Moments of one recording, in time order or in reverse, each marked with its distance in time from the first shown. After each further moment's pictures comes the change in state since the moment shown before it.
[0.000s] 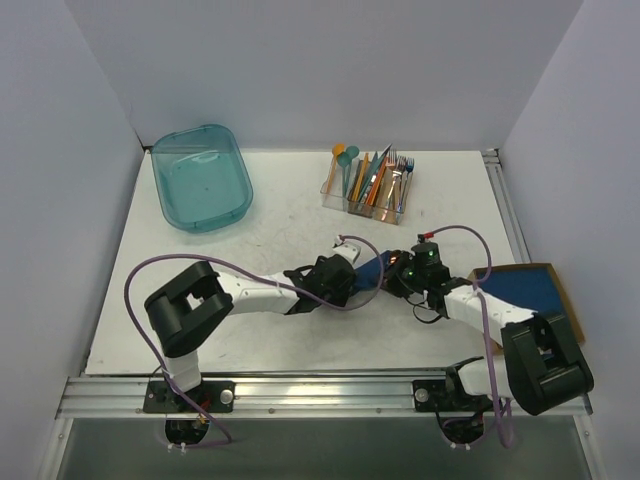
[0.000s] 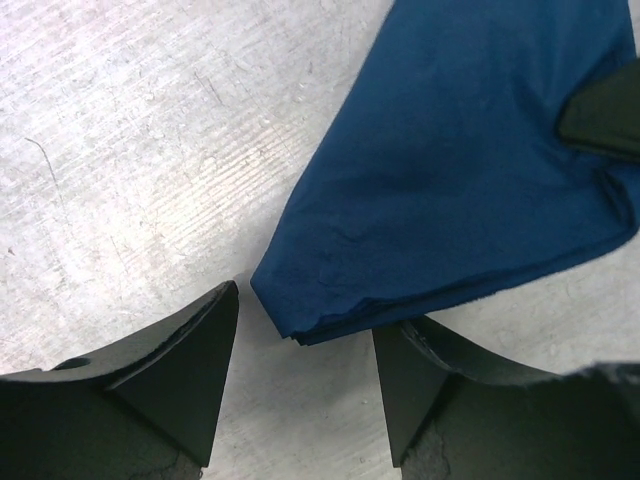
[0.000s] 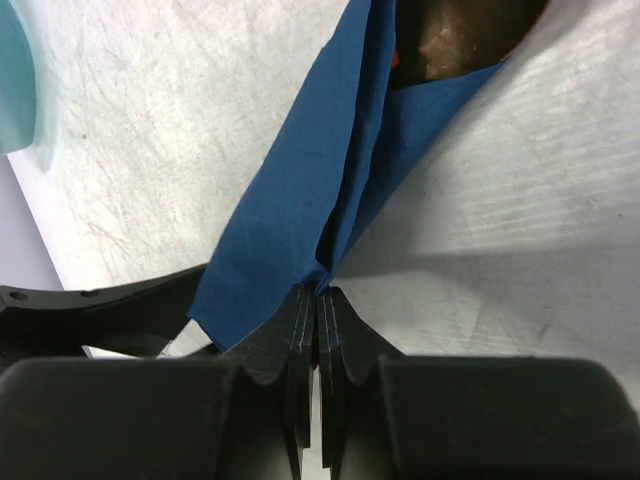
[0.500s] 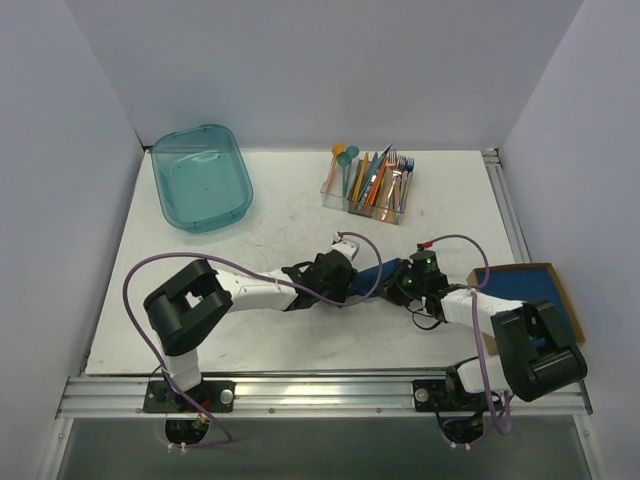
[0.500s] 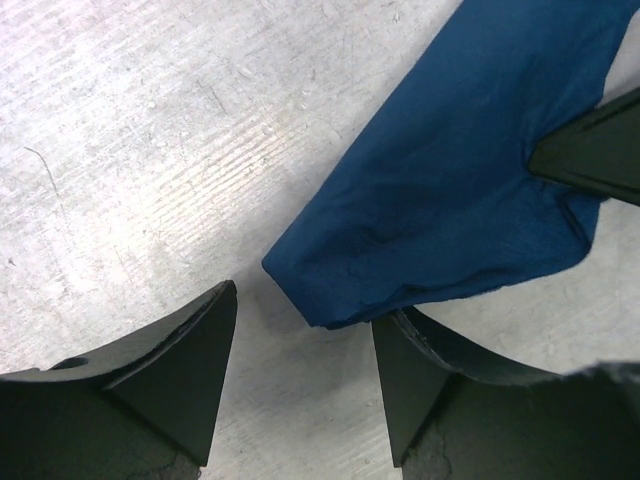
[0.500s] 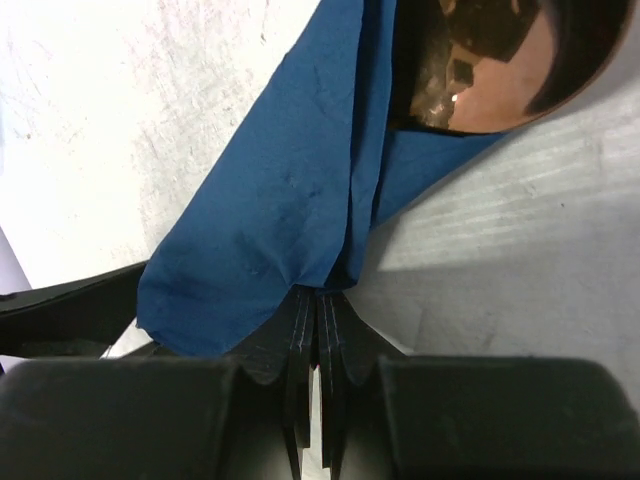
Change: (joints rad) left arm 0.024 0.005 0.011 0.000 0.033 0.002; right arm -0.004 0.060 -0.079 0.081 0.005 0.003
